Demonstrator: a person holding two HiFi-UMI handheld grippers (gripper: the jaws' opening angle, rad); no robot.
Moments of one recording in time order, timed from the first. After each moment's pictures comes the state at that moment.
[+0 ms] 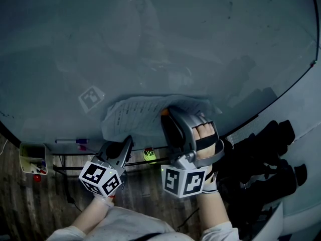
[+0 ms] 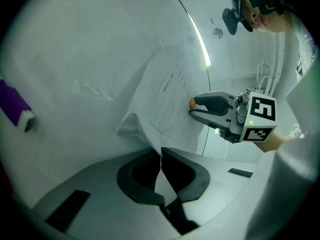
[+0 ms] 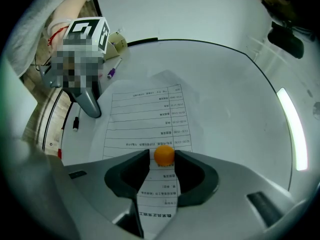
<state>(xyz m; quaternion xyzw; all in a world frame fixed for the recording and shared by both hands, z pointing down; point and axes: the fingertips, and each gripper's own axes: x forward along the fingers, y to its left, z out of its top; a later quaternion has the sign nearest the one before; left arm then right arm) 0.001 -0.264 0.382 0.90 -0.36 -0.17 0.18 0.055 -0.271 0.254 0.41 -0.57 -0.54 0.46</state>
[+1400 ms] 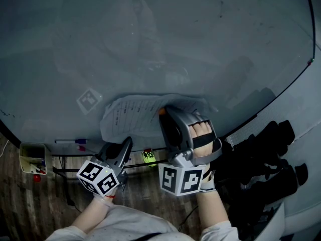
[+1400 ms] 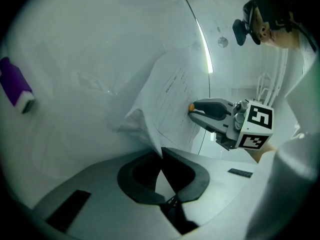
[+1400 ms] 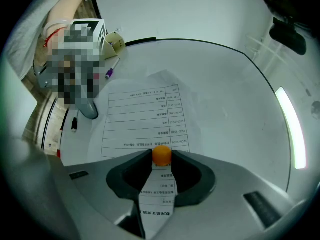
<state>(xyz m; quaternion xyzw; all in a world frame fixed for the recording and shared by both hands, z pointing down) 0.005 -0.259 0.378 0.90 -0.33 -0.20 0.21 0.056 -0.269 0.251 0.42 -0.57 -0.54 0.46</state>
